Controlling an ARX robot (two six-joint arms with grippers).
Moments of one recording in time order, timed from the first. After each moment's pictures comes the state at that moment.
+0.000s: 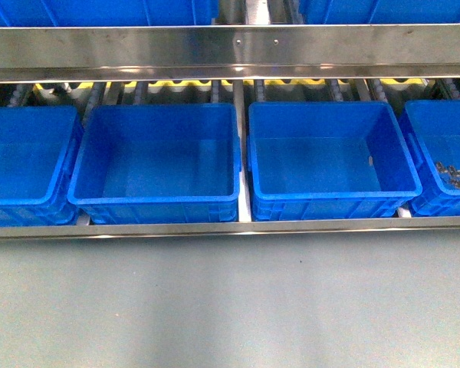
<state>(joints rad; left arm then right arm) -0.67 1.99 1.46 1.03 0.57 -1.20 0.00 0.00 0.03 0.00 0.00 0.00</state>
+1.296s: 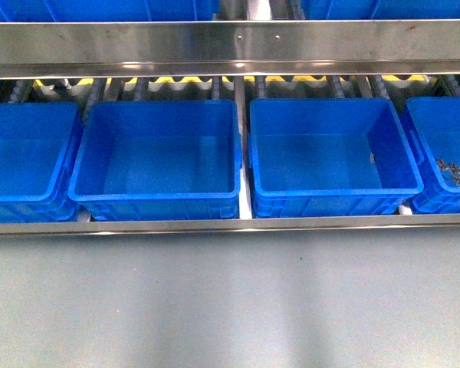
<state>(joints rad) -0.65 1.91 1.32 1.04 0.54 -1.19 0.11 1.14 0.84 0.45 0.39 1.60</state>
